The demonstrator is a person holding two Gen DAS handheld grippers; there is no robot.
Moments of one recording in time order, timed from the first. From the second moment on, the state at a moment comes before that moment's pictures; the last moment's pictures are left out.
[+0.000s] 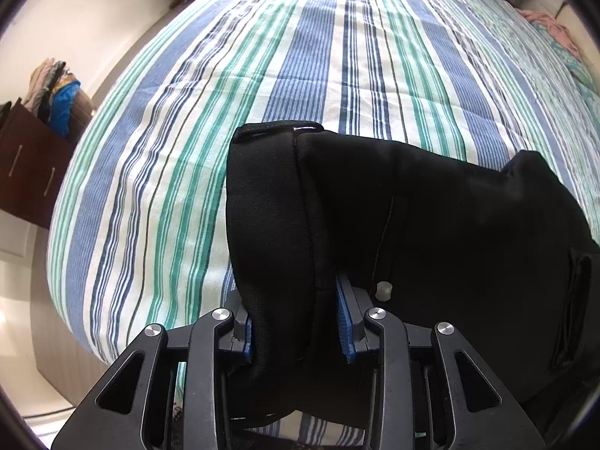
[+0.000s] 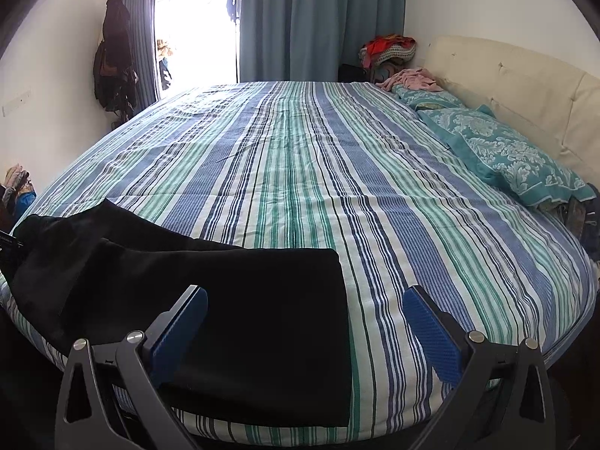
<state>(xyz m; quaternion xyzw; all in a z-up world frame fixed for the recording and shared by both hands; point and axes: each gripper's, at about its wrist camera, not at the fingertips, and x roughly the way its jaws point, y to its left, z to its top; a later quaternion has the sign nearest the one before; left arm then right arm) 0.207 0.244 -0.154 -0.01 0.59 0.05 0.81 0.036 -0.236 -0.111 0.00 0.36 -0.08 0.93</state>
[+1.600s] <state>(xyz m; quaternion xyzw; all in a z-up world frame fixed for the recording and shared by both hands) 0.166 -0.048 -0.119 -0.19 0.62 -0.30 0.70 0.017 -0.305 -0.103 0.14 0.35 -0.13 0.92</state>
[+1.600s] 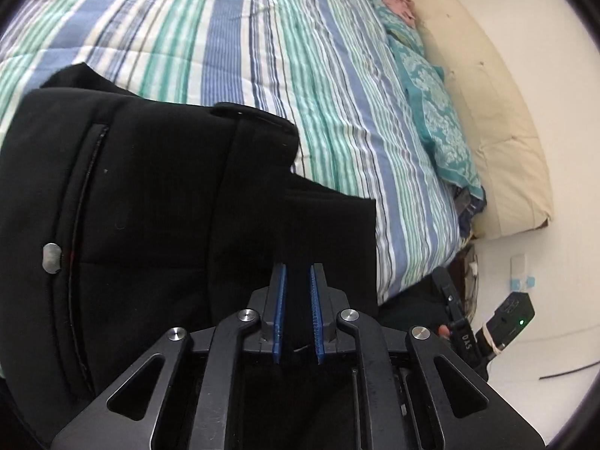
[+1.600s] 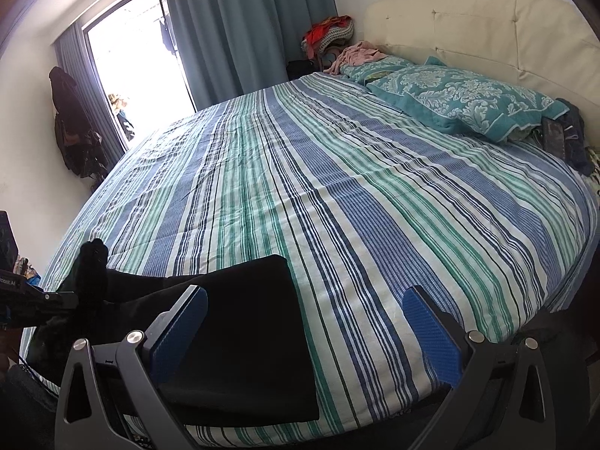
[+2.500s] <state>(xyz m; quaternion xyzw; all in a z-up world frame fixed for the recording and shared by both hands) 0.116 0.167 -0.139 -0.30 0.48 -0.04 0.83 0.129 -0.145 -0.183 0.29 0.53 0.38 0.70</state>
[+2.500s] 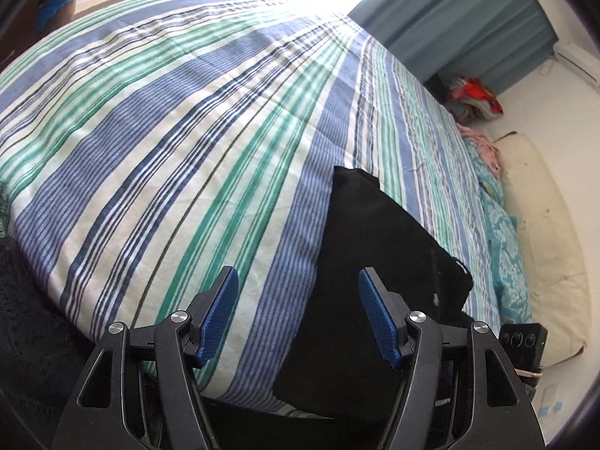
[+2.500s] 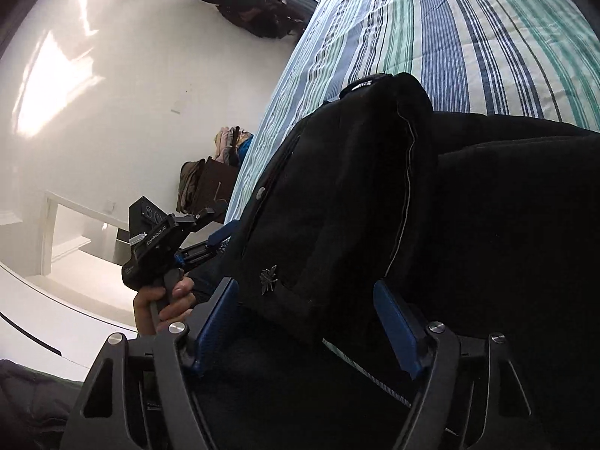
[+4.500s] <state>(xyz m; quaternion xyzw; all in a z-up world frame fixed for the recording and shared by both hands) 0.088 0.022 -0.094 -0.01 0.45 -0.16 0.88 0.077 -0.329 -0.143 0.20 0.53 0.10 0.82</state>
